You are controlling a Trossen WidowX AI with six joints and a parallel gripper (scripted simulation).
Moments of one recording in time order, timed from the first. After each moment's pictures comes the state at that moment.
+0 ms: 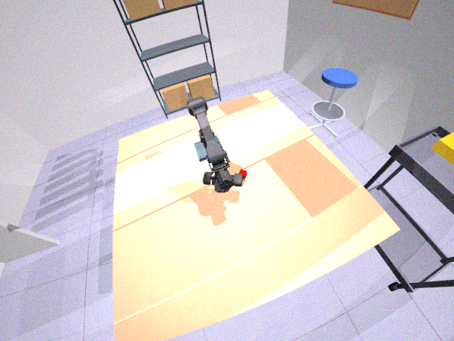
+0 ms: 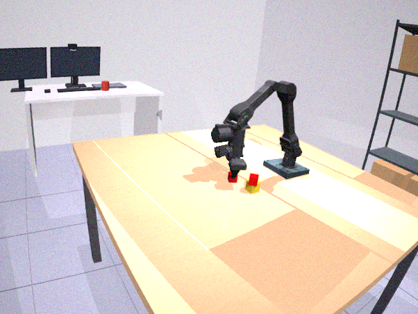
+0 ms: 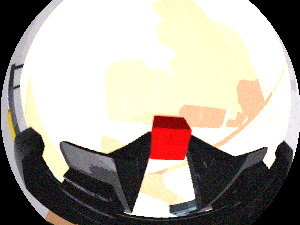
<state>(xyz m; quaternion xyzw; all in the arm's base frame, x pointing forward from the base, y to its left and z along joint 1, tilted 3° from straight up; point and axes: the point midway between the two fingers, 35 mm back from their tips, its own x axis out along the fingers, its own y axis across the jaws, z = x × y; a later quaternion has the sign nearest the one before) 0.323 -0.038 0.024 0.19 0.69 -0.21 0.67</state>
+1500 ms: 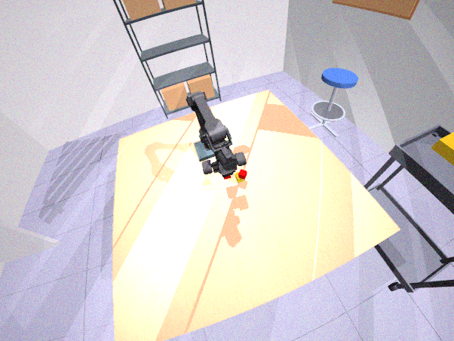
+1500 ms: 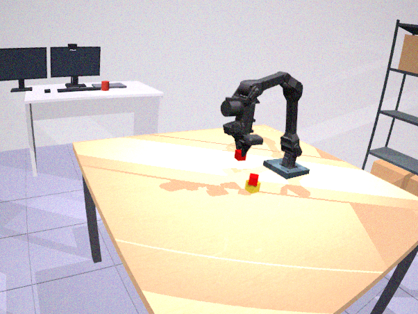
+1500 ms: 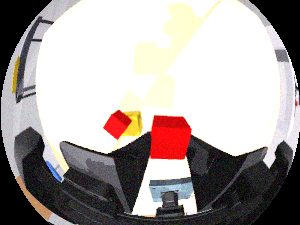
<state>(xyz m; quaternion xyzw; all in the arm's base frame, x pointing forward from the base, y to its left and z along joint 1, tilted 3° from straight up) 0.323 -0.011 0.127 0.07 0.71 -0.09 0.70</state>
